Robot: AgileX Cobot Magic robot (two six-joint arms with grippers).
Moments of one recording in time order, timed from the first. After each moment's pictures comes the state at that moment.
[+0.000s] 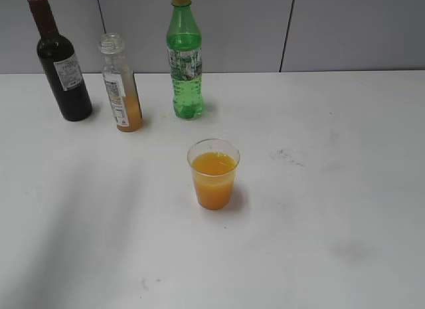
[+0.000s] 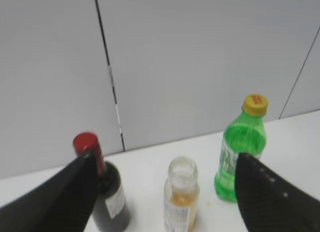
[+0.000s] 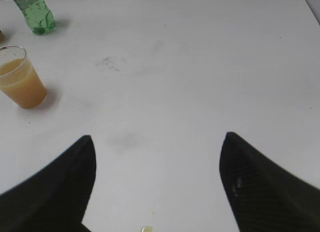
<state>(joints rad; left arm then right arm) -0.29 1.24 -1.14 -0.07 0.34 0.10 0.08 -0.01 -0.50 0.07 1.04 -0.04</state>
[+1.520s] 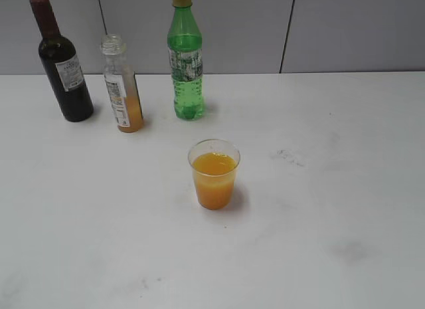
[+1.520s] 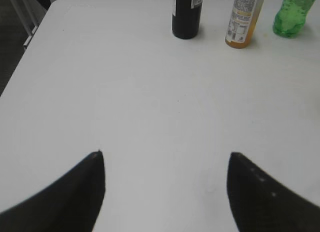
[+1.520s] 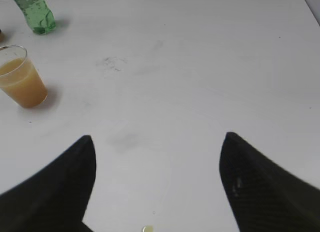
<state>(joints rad) -0.10 0.00 -0.49 0.00 1.09 0.01 0.08 -0.01 -0.50 0.07 1.04 -0.04</state>
